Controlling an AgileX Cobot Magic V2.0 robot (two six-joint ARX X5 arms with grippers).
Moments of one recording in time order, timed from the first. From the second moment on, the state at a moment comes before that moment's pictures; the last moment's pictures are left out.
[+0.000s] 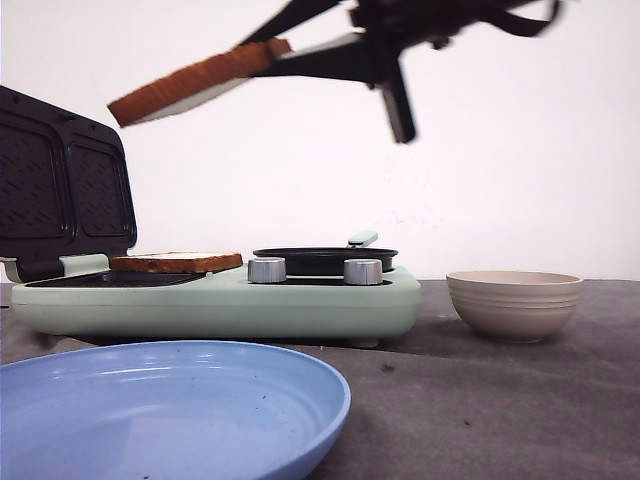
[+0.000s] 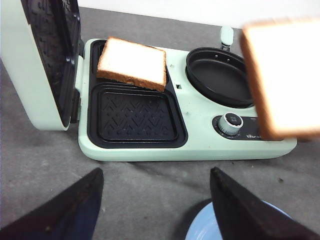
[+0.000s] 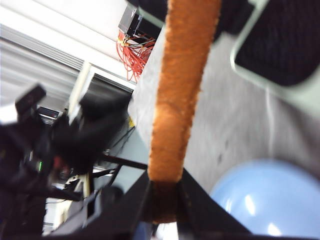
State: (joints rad) left arm -0.13 0.41 0.54 -0.52 0.23 -0.16; right arm 0.64 1.46 1.00 0.09 -0.78 0.78
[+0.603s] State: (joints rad) left arm -0.13 0.41 0.54 -0.50 0.23 -0.16; right arm 0.66 1.97 1.46 0.03 -0.81 0.74
